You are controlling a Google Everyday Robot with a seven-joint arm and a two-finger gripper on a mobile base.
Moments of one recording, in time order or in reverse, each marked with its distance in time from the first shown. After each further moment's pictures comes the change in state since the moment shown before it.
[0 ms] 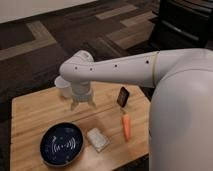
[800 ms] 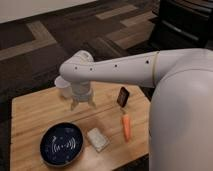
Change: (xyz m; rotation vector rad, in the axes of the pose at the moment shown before) arm 0.000 0.000 0.000 0.002 0.001 -0.001
